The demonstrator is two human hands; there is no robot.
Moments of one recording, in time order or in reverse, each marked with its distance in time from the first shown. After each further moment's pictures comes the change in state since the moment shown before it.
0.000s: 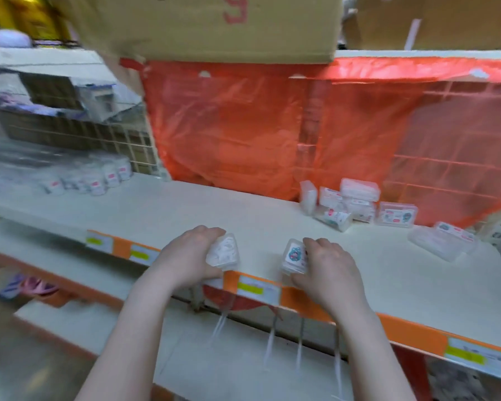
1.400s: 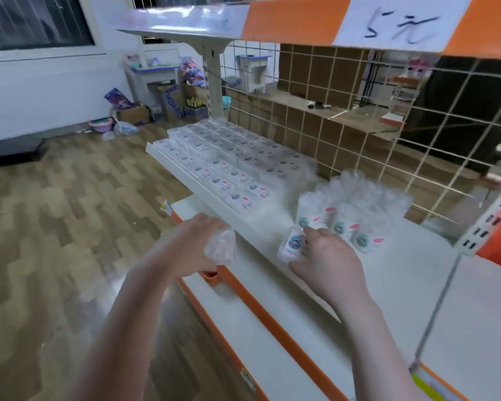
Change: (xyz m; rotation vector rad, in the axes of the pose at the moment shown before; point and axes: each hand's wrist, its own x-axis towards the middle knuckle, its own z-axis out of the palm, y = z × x) left_hand -0.053 -0.580 -0.167 -0.055 0.084 -0.532; right_hand 0.240 -0.589 0.147 0.219 -0.156 -0.453
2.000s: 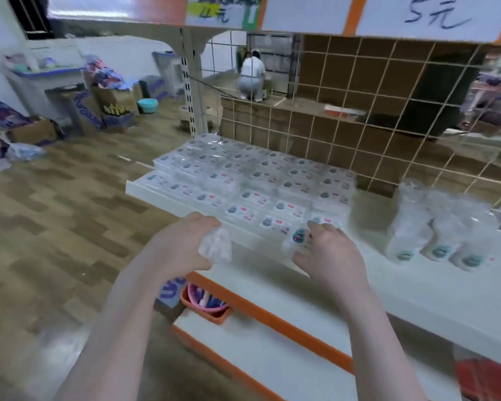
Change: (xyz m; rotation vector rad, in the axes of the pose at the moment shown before) left_hand 0.175 -0.220 -0.079 0.075 -0.132 0.332; right_hand 0.163 -0.175 0.080 -0.061 0.002 0.385
